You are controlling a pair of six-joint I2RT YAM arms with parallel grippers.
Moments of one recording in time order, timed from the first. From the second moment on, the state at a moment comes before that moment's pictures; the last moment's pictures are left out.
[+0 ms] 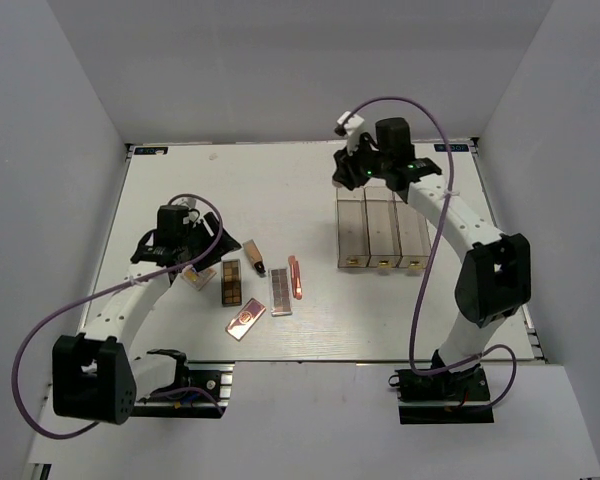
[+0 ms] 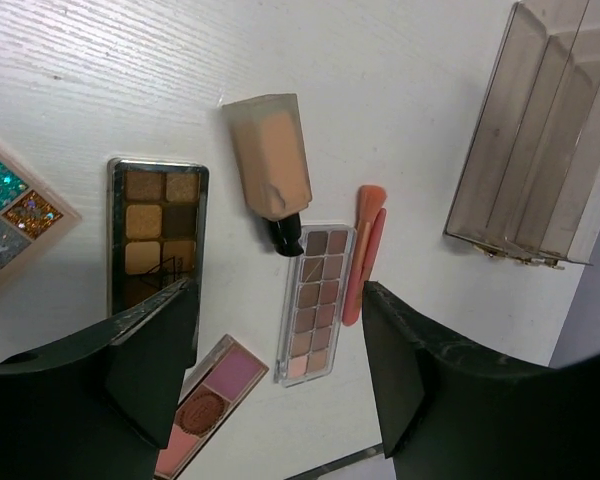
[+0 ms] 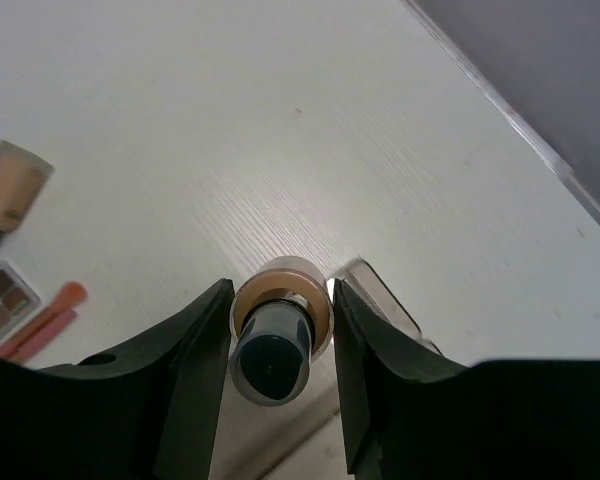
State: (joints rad) left arm -0.14 1.13 0.73 -0.37 0.26 -0.66; right arm 0.44 1.76 1.55 -0.31 -0.42 -0.34
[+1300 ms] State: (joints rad) left arm -0.42 1.74 1.24 -0.65 -0.05 -0.70; right arm 0.32 1.95 1.52 -0.42 -0.40 -0.43
